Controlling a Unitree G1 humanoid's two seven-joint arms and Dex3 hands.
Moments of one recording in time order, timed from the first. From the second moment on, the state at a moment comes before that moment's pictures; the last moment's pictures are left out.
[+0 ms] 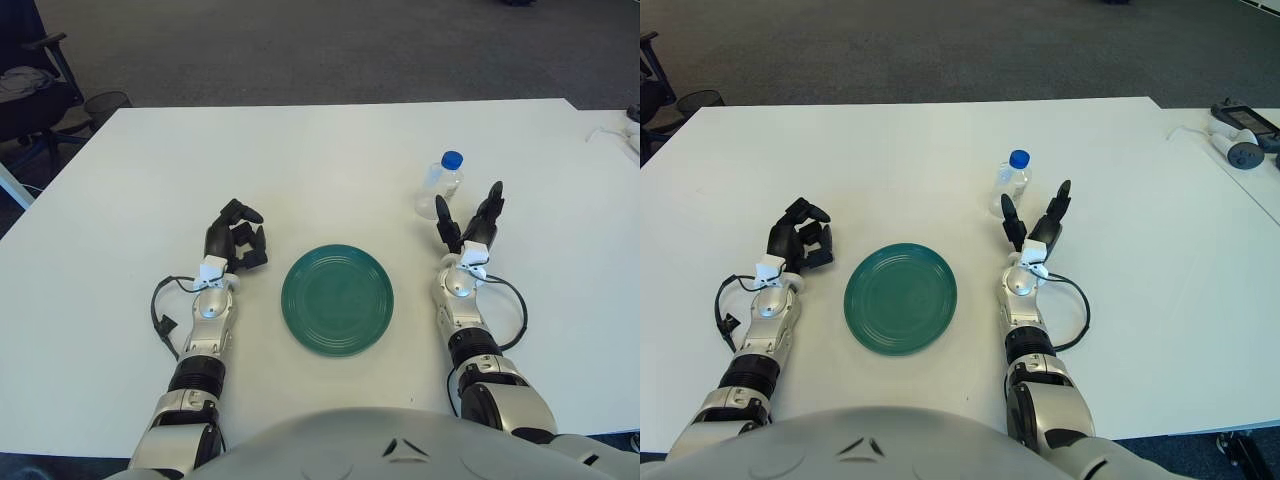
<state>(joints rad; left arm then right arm) -0.10 0.09 0.09 0.57 0.01 -0.38 0.11 -0.29 0.05 -0.15 0.79 -0.09 -0.58 -0.55</state>
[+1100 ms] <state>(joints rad) -0.09 0.09 0.10 0.56 0.02 -0.38 0.12 -0.54 -0.01 -0.15 1.13 -0.12 -0.54 -0.51</state>
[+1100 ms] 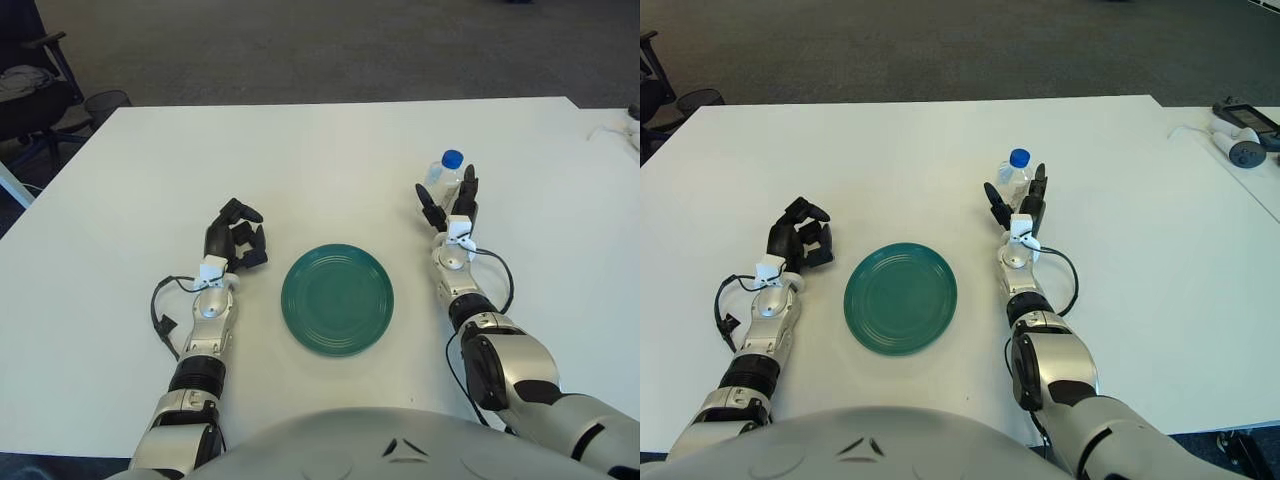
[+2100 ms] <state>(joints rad) -0.09 0.09 0.10 0.55 0.05 -0.39 0.13 -0.58 -0.02 -0.21 1.15 -0.06 -0.52 -0.49</state>
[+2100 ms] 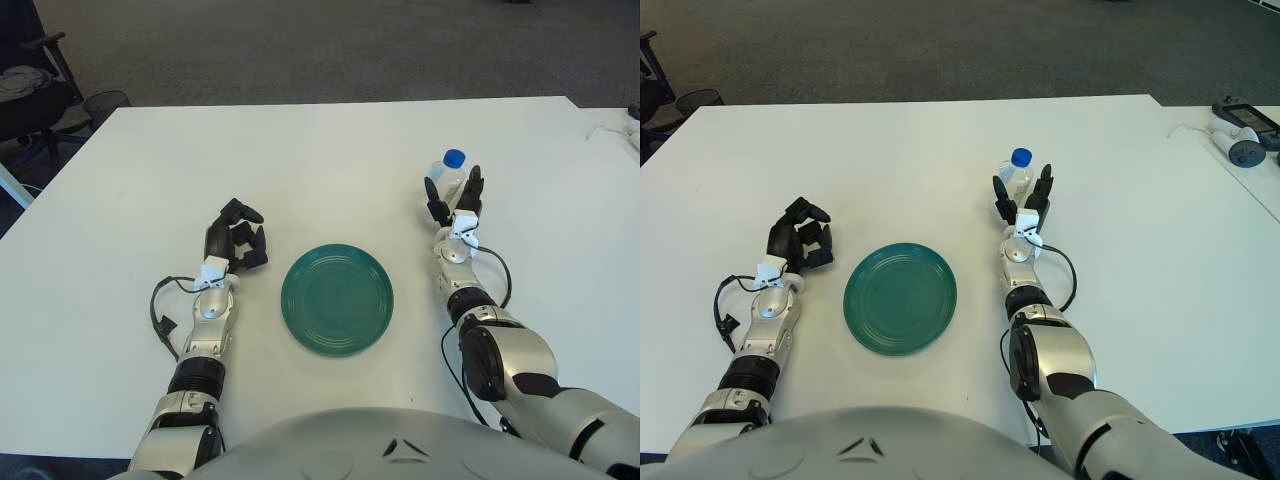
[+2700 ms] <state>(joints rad) -0.08 0.08 0.10 0.55 0.02 -0.39 0.13 -0.61 -0.04 -0.18 1.20 -0.06 -0.50 -0.41</state>
